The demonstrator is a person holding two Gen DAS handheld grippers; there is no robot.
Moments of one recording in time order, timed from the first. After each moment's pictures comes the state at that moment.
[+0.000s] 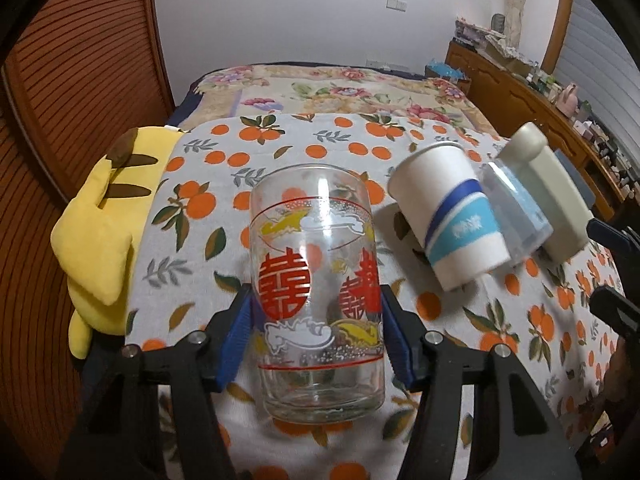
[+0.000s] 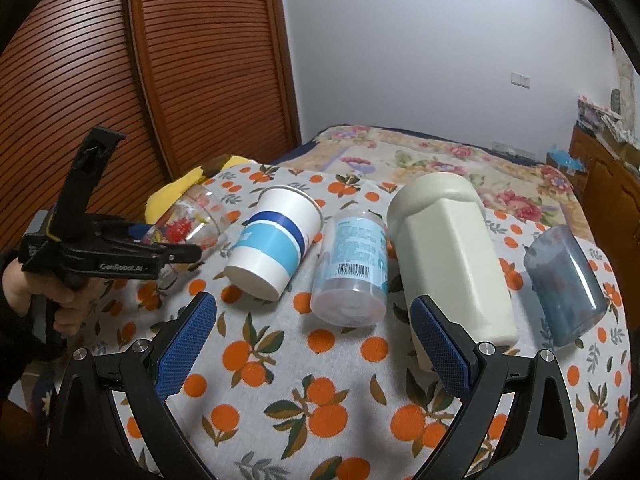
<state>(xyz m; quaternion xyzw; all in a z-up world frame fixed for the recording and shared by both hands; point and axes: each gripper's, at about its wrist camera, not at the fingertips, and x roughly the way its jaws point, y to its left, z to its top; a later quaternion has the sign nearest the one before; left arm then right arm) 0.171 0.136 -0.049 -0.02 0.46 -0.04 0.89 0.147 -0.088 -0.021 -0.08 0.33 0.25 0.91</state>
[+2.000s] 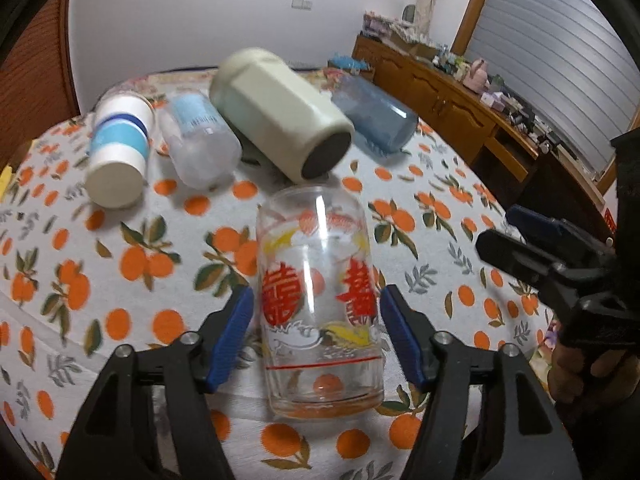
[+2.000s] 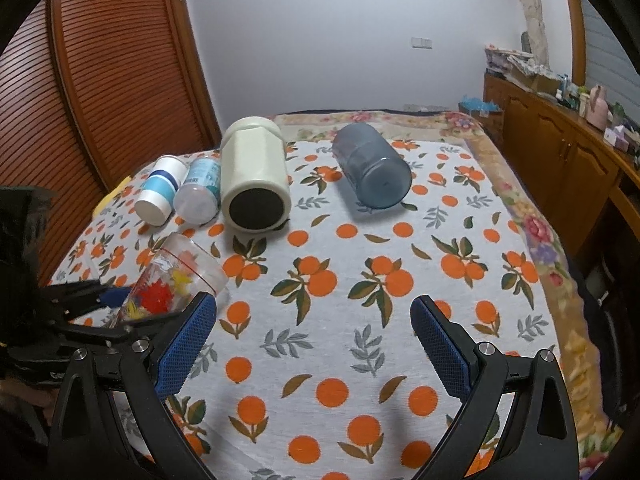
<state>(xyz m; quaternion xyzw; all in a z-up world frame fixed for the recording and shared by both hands) 0.078 -0.062 -0.046 -0.04 0.43 -0.18 0.88 0.061 -0.246 -0.025 -0.01 0.35 0.12 0.93</state>
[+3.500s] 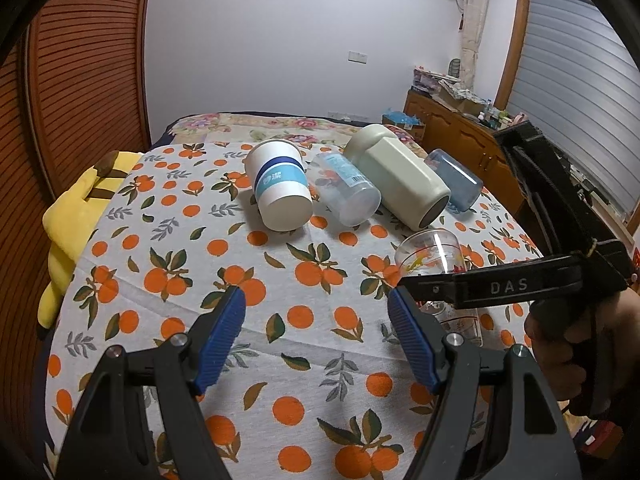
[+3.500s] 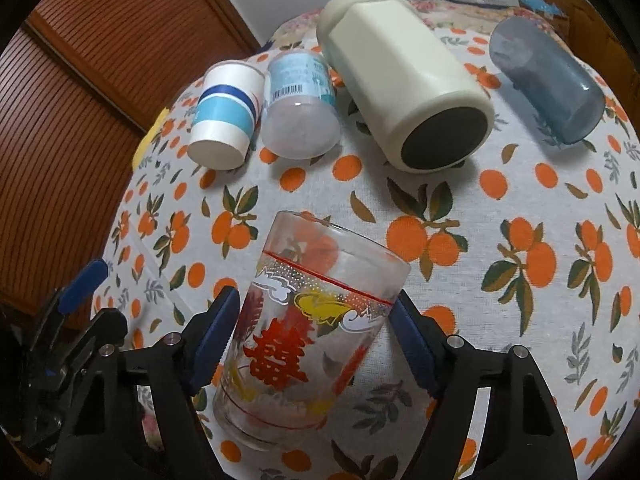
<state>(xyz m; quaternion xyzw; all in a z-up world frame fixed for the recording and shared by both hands) 0.037 0.036 -0.019 -0.05 0.35 -0.08 0.93 0.137 -0.130 -0.065 0.04 0.55 0.19 0.81</state>
